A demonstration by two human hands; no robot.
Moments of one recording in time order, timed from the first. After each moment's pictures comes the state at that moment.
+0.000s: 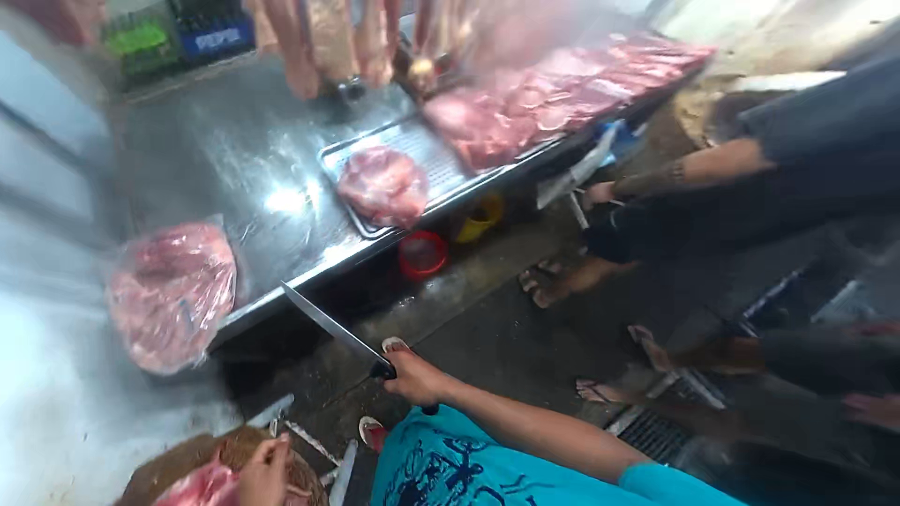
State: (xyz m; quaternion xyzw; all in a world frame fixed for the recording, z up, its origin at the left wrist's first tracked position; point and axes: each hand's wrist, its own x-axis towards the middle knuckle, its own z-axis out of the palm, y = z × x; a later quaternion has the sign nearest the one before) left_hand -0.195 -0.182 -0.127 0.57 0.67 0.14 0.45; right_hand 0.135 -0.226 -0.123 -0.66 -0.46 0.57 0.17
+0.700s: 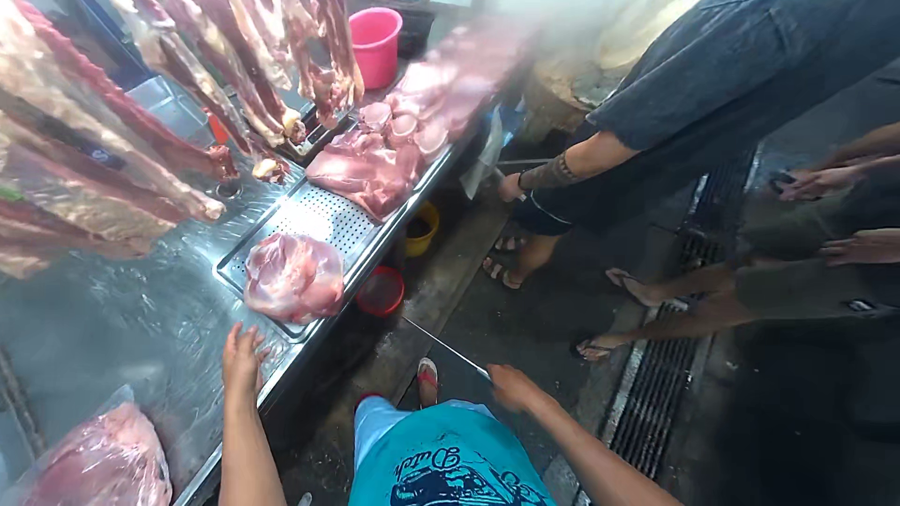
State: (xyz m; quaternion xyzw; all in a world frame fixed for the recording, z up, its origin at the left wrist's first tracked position) left_hand 0.227 0.091 -0.118 0.58 0.52 0.21 0.59; right_hand 0.417 -0.371 -0.194 -0.83 -0.16 0.53 0.00
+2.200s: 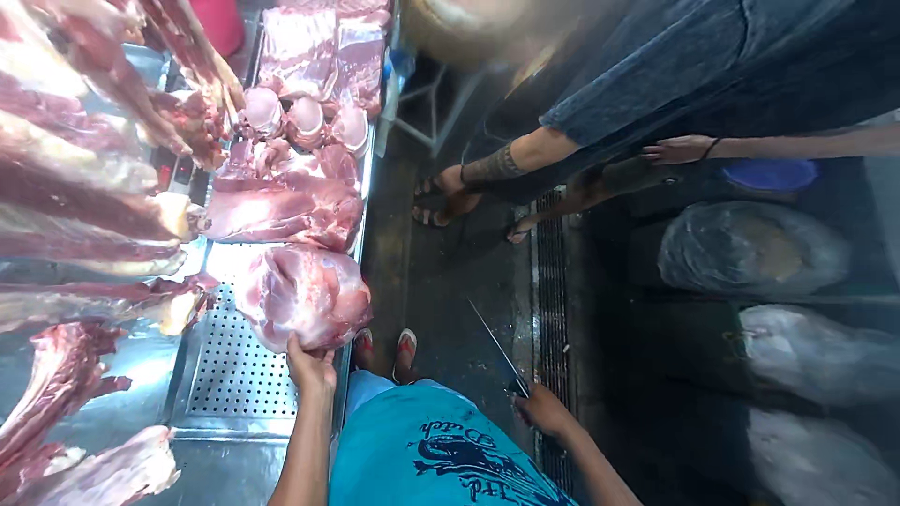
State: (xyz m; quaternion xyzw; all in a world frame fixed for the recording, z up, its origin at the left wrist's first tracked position) left_hand 0.483 0.134 -0.183 0.36 0.58 0.03 0.73; right_hand 0.344 -0.296 -0.166 -0.75 0.40 0.46 0.25
